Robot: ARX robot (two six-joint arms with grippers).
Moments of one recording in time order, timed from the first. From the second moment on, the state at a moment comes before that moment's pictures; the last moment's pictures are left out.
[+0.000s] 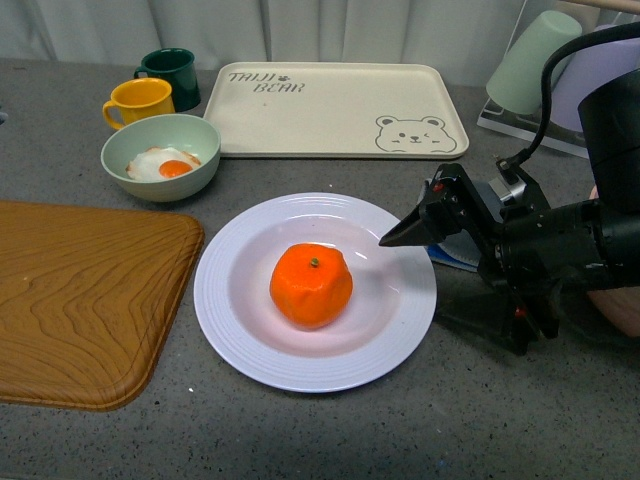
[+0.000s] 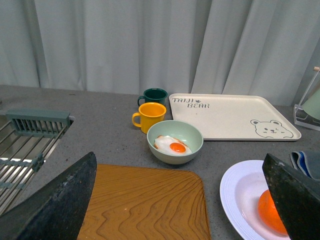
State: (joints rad) left arm 0.00 0.00 0.02 0.00 0.00 0.00; right arm 0.21 2.12 0.89 0.29 -0.65 0.84
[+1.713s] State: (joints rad) left arm 0.00 0.00 0.02 0.00 0.00 0.00; right arm 0.22 2.13 0.88 0.44 -0.66 0.85
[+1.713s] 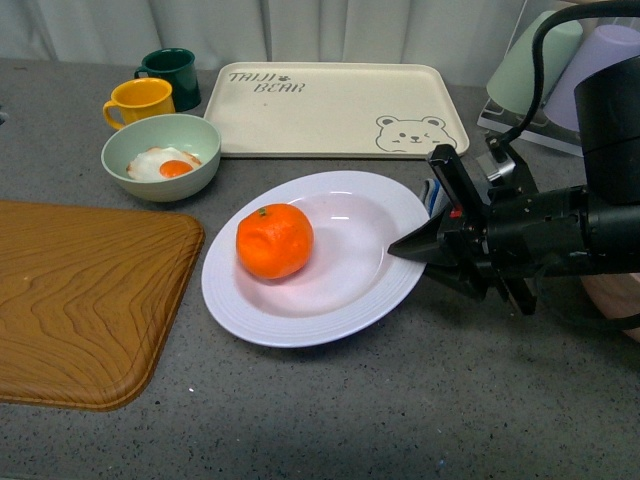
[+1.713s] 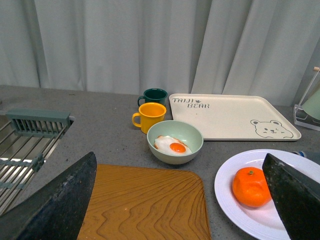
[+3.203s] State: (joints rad) left arm 0.00 0.00 0.02 0.00 0.00 0.00; right arm 0.14 2.72 2.09 -0.02 -0.67 0.87
